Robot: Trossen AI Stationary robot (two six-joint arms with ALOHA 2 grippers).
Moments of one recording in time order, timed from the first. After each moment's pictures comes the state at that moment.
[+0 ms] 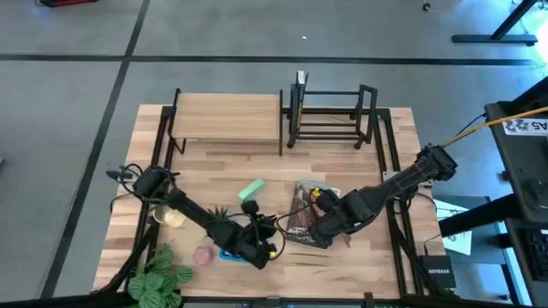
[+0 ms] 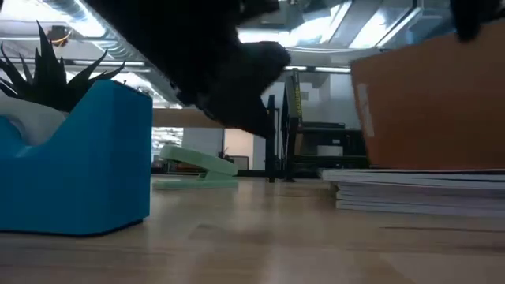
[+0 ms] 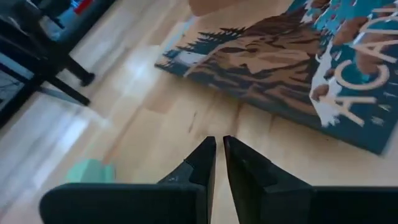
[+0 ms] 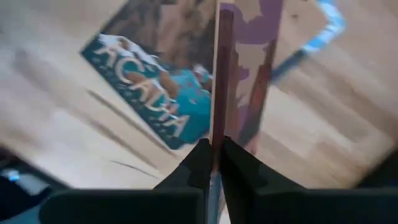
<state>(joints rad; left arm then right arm) -0.52 2.06 1.33 -0.31 -0.96 -0.52 0.50 1.68 1.51 -1.30 0.05 1.45</state>
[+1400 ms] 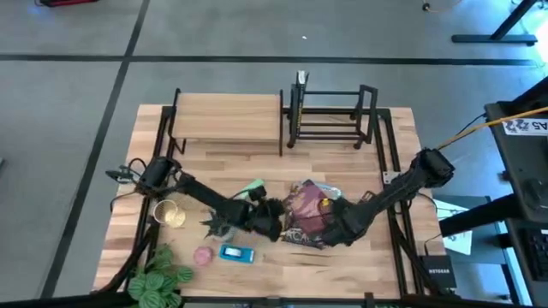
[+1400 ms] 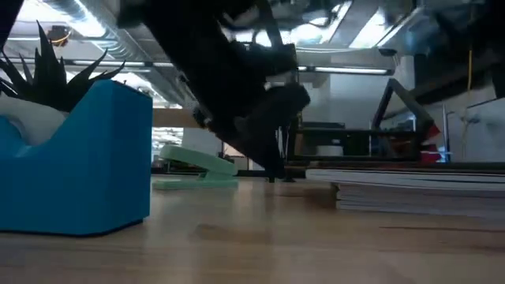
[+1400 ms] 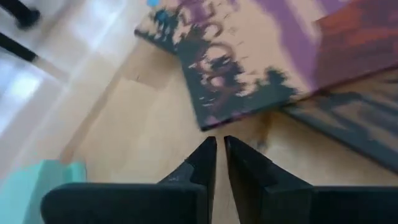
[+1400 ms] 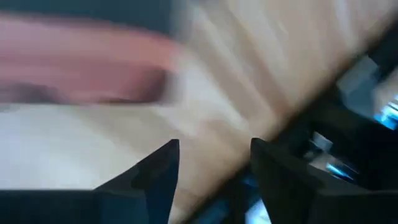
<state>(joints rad) -0.33 2.06 1.33 -0.33 -0.62 -0.55 0.57 1.73 1.14 -1.47 -0.07 1.28</state>
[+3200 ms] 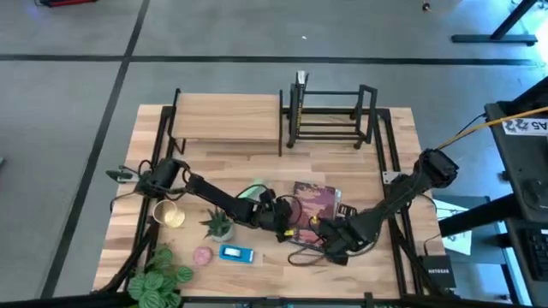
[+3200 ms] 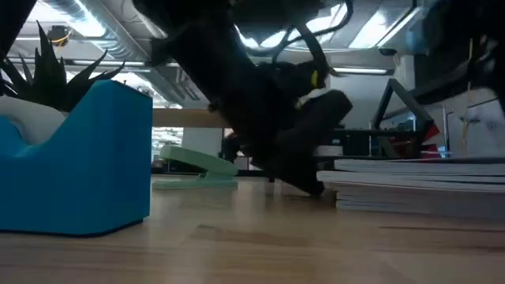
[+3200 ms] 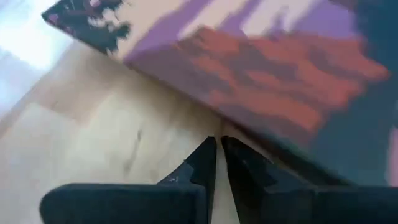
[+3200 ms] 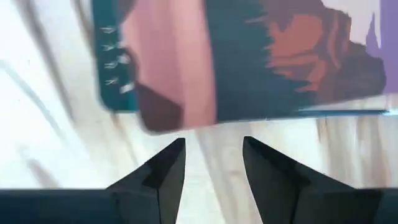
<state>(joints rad) -0.32 2.14 1.33 -0.08 -0.52 -0.52 0.69 1.70 1.14 -0.98 0.09 0.97</state>
